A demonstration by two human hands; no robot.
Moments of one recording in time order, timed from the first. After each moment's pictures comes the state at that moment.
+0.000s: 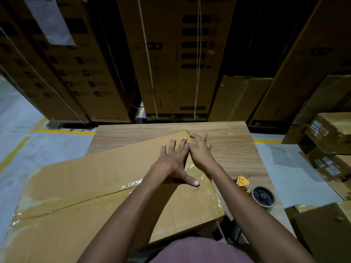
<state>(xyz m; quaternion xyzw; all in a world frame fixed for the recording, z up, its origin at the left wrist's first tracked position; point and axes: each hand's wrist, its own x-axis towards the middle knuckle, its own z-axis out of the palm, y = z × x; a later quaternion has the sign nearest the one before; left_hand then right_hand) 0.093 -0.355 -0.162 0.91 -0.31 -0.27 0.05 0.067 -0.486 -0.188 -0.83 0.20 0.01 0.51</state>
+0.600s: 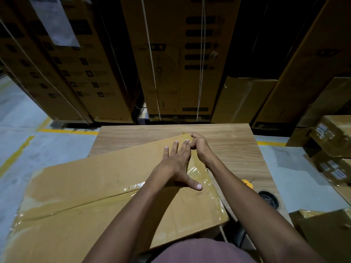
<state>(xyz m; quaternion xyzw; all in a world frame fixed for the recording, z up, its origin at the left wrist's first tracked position) 0.093 -0.355 -0.159 0.91 -0.31 -0.28 0.08 0.123 -0.499 -0.217 -0.70 0.21 0.02 0.68</state>
